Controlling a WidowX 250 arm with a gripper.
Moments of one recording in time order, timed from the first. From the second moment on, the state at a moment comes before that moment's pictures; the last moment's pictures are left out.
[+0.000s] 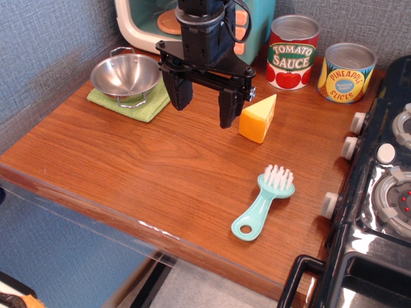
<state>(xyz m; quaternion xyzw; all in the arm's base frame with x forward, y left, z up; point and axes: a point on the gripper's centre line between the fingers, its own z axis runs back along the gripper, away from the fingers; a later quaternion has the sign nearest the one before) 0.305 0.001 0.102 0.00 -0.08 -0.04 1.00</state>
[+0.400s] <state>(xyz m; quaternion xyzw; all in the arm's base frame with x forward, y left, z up) 0.305 0.001 0.093 0.00 -0.06 -0.03 1.00</state>
